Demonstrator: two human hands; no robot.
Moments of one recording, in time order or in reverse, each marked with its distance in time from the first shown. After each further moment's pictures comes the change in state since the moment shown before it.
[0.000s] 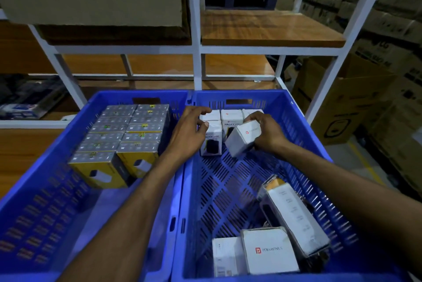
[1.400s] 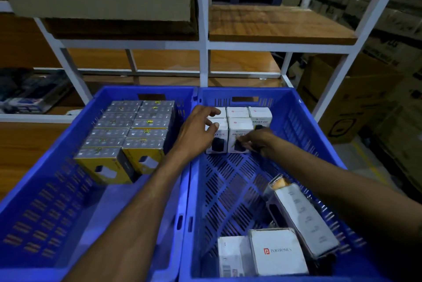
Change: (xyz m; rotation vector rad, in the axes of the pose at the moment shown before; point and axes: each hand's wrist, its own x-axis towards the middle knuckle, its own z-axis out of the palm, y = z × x) left_hand -0.003 0.003 0.003 0.007 -0.046 -0.011; right_hand 0.022 0.000 0.047 0.569 -0.095 0.687
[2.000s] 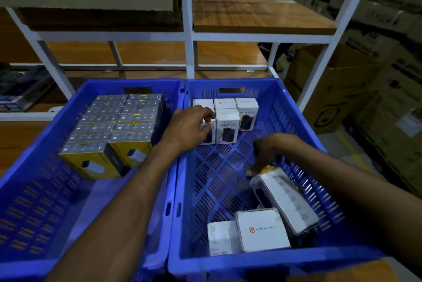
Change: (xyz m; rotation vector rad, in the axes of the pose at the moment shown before) left_hand 0.001 0.002 0.000 0.410 -0.125 0.171; right_hand -0.082 -0.006 -0.041 -1.642 -0.385 -0.010
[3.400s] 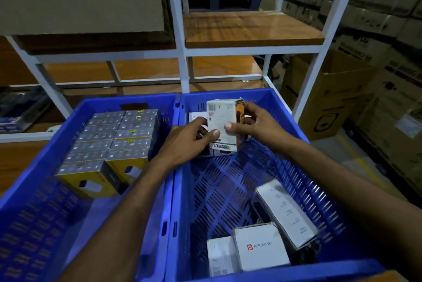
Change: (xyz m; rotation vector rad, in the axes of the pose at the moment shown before) left_hand -0.002 0.005 -0.004 -0.217 -0.052 -0.073; right_hand -0.037 -0.002 -0.019 1.455 0.695 -0.621
